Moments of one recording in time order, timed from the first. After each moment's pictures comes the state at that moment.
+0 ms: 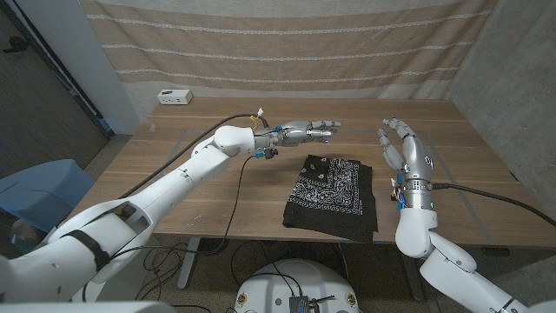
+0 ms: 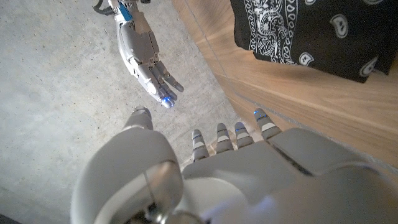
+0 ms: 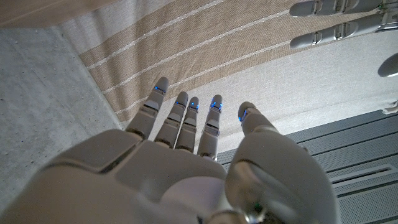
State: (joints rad) left arm 0.54 0.52 0.70 -1.39 -0.37 -0.27 -0.63; left_hand 0.57 0.10 0.22 -0.01 0.19 0.02 -0.18 0.17 0.17 -0.03 0.00 0.19 0.20 -0.09 0.04 0.18 0.18 -0.11 0.14 0.36 0.22; right arm -1.39 -0.66 -0.29 -1.99 -0.40 -0.12 -0.89; right_hand 0.50 0.15 0.44 -0.05 0.17 0.54 -0.08 0.18 0.18 0.41 0.00 0.19 0.20 0.36 -0.05 0.24 0.27 0.41 0.10 0.24 0.19
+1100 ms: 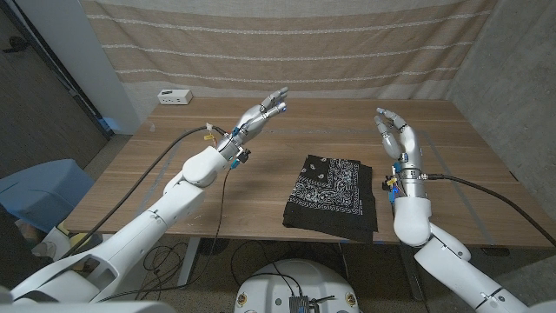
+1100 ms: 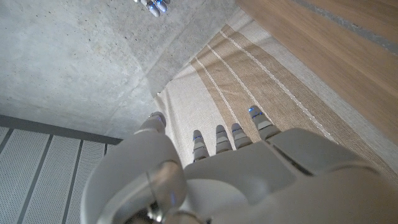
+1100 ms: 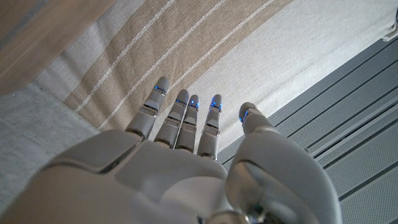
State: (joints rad) left arm 0.84 0.58 0.48 -1.49 -0.39 -0.55 -0.19; left_hand 0.53 0.21 0.37 0.06 0.19 0.00 -0.11 0.18 0.17 -0.02 -0.04 0.19 0.18 -0.08 -0.02 0.19 0.17 -0.04 0.07 0.38 0.20; right arm -1.34 -0.58 -0.25 -1.92 -0.19 0.19 -0.78; right_hand 0.48 0.14 0.45 -0.07 0.17 0.54 -0.04 0.19 0.18 0.44 0.05 0.20 0.20 0.40 -0.04 0.26 0.26 0.41 0.10 0.24 0.19
